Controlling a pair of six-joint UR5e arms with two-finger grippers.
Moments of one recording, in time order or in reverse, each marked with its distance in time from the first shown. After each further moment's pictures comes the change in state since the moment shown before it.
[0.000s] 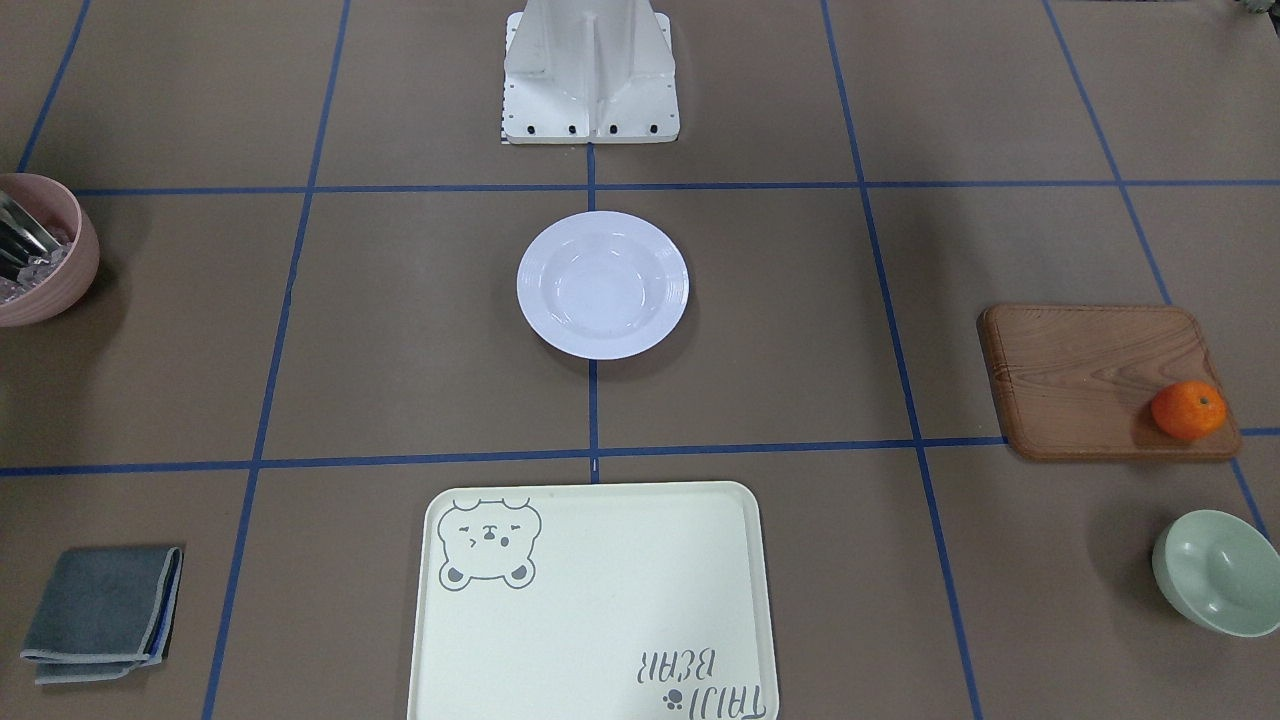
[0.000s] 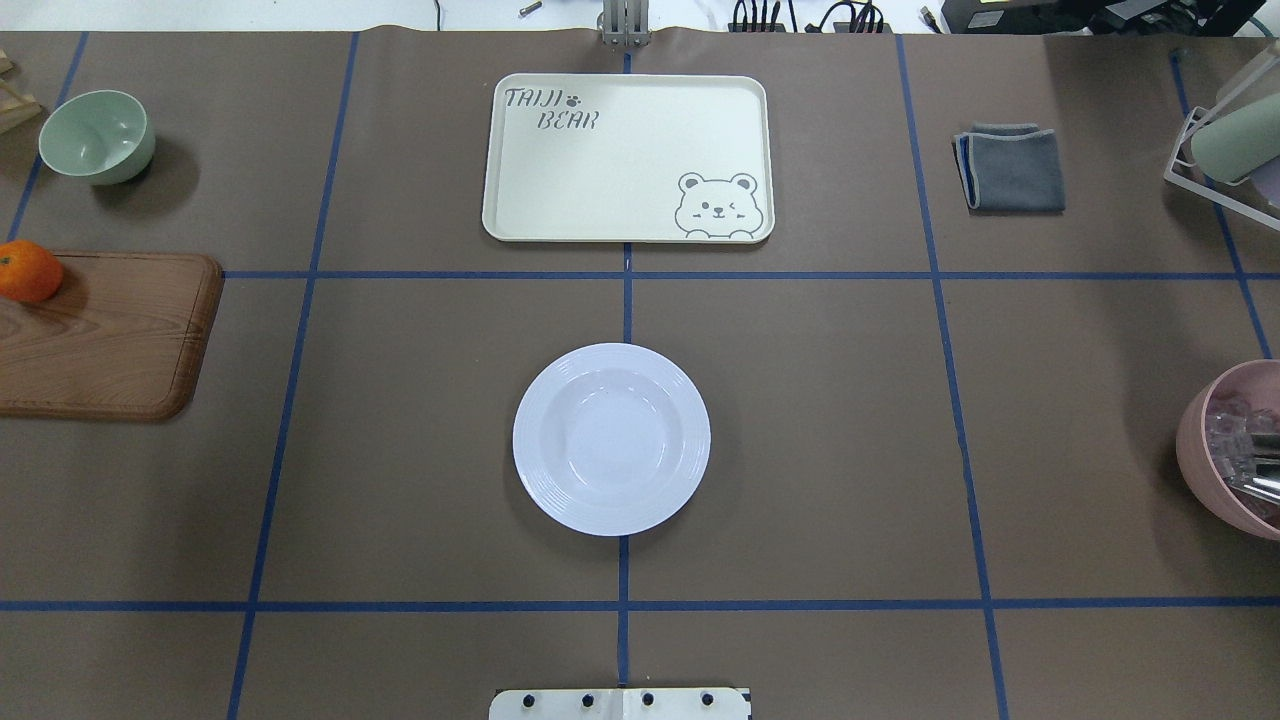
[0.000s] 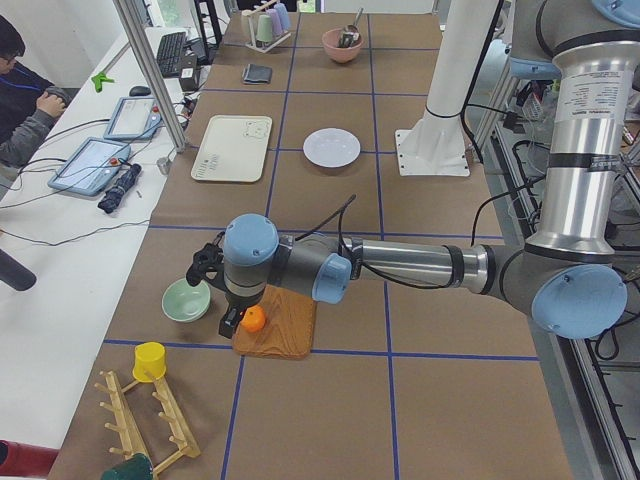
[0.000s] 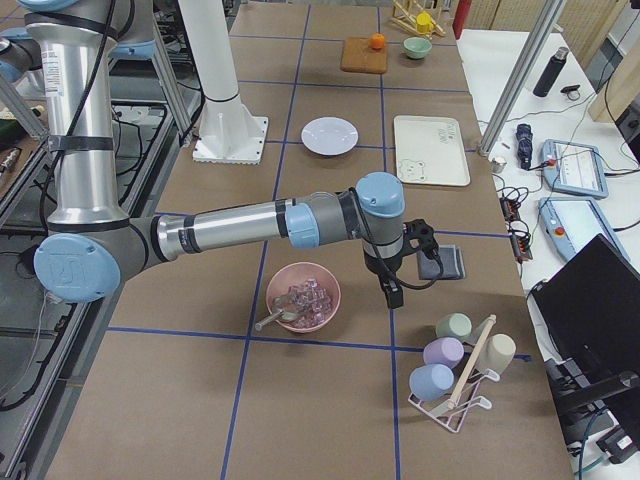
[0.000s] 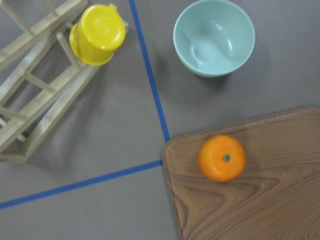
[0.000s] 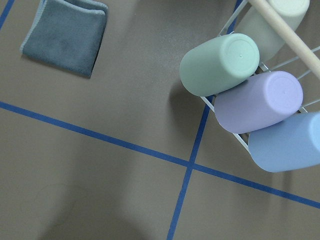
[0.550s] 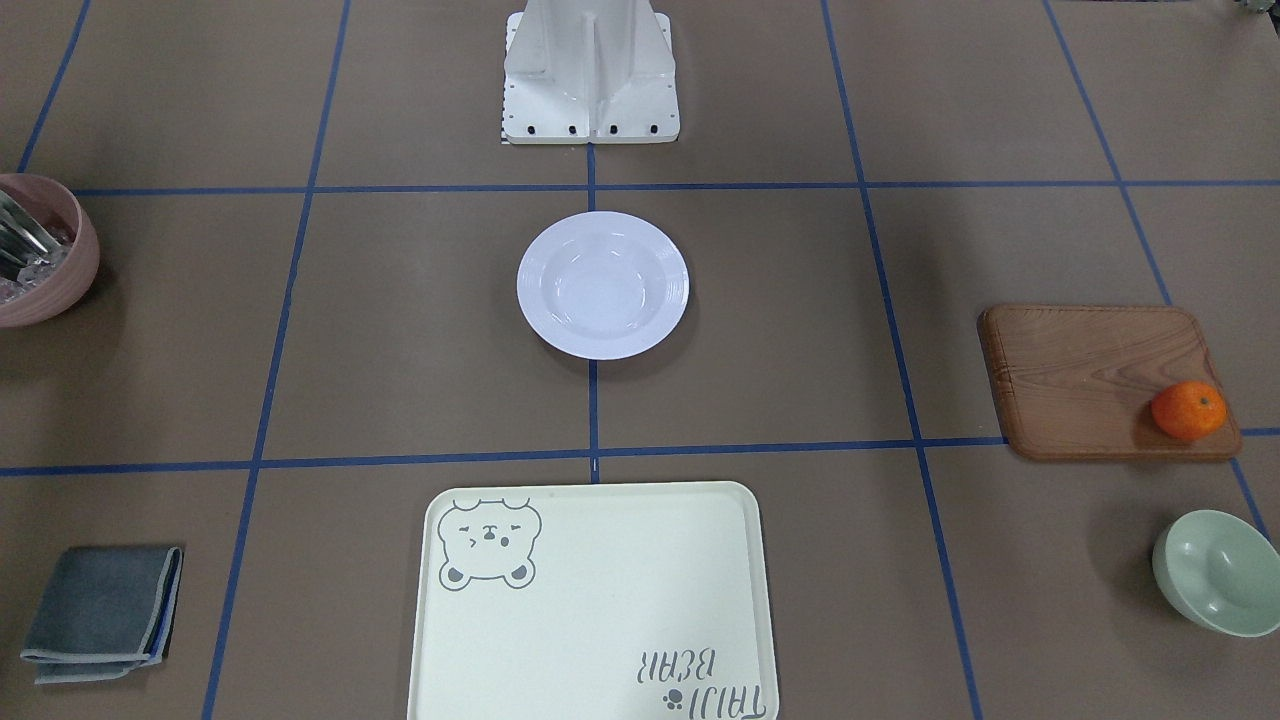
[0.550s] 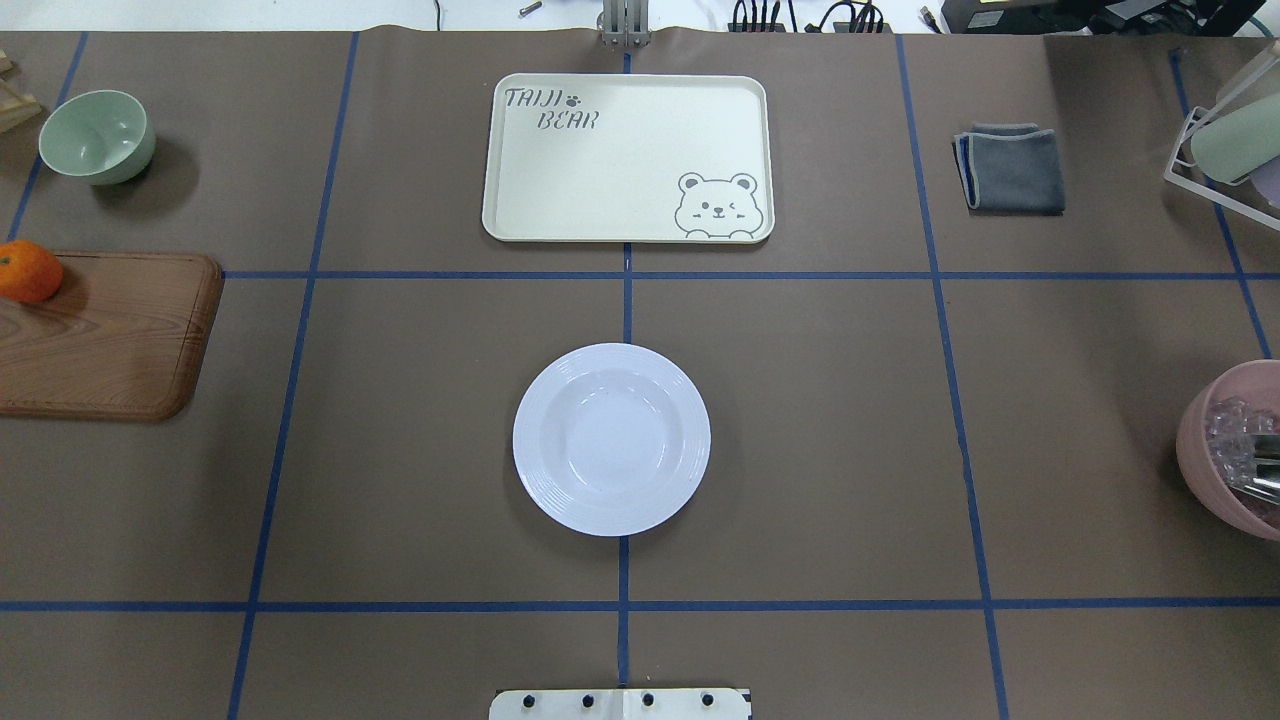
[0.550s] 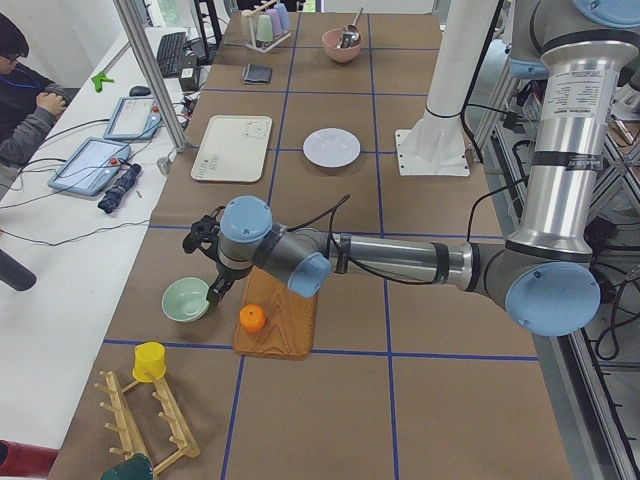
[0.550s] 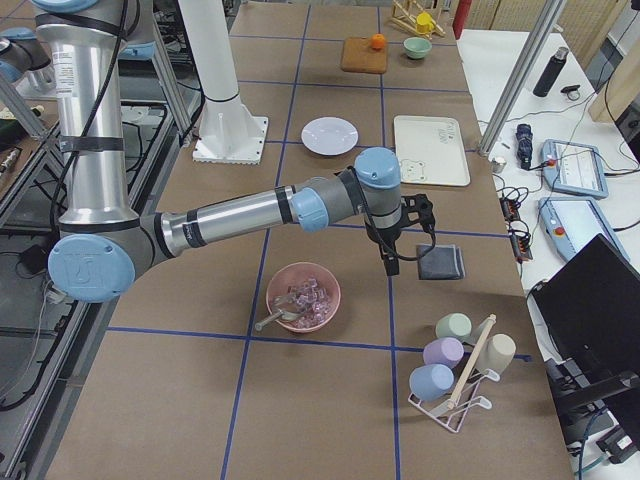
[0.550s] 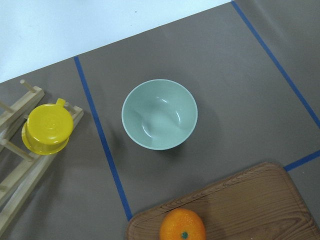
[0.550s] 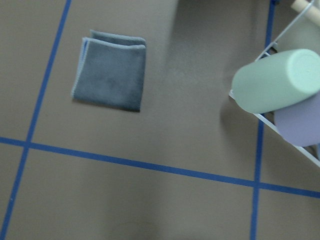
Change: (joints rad) left arm 0.126 -0.043 0.059 -0.187 0.009 -0.153; right arm -0.149 0.006 0.067 0.148 0.013 0.418
